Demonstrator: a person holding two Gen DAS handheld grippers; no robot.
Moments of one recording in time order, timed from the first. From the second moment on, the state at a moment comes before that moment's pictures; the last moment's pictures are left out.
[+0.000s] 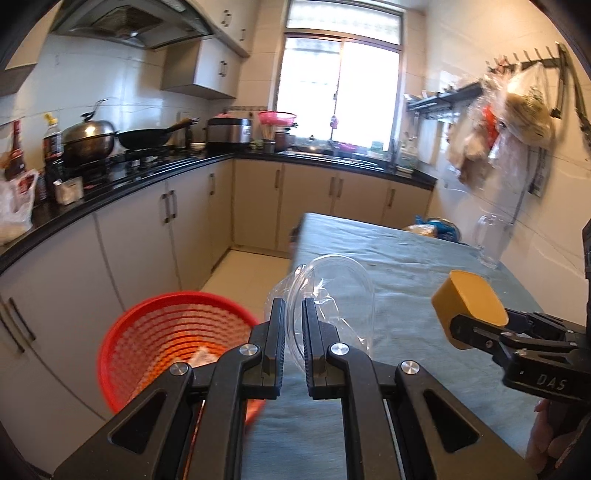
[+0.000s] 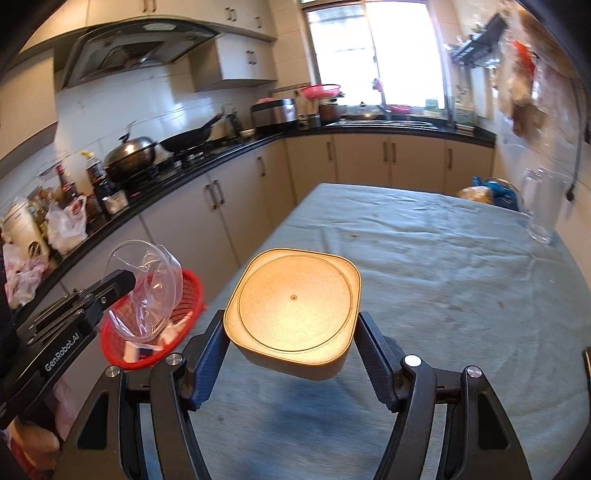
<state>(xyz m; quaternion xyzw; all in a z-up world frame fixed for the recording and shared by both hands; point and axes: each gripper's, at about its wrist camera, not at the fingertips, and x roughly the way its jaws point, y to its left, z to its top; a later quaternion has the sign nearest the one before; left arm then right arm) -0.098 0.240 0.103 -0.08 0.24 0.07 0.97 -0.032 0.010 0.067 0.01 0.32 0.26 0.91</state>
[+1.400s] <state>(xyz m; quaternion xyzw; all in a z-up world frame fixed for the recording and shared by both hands) -0.101 0.360 0.024 -0.09 0.32 0.16 0.93 0.034 0.189 0.008 0.07 0.46 0.41 0.78</state>
